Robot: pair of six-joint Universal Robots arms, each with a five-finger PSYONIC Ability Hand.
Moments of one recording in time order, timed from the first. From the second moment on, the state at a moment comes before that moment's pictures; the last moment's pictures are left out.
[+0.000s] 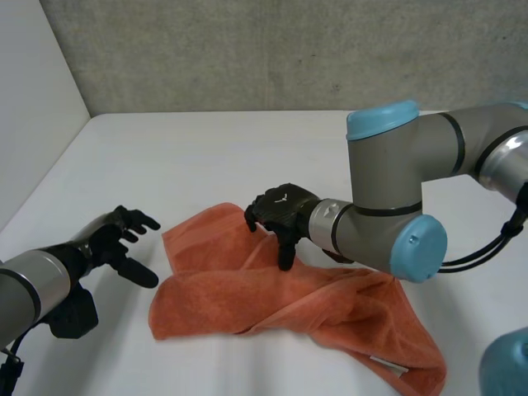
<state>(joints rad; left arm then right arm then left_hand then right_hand) 4.58 -1.65 -1.87 2.97 -1.34 2.76 2.19 -0.72 0.79 0.48 1.24 2.72 0.41 0.40 0.41 0.40 0.23 0.41 0.48 0.49 0.49 0.30</state>
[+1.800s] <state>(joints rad) 4.51 -1.73 -1.89 3.14 -1.09 2.92 1.78 -1.65 1.60 0.07 1.23 2.75 0.38 0.19 0.19 0.19 0.03 0.96 1.18 1.18 1.19 0.96</state>
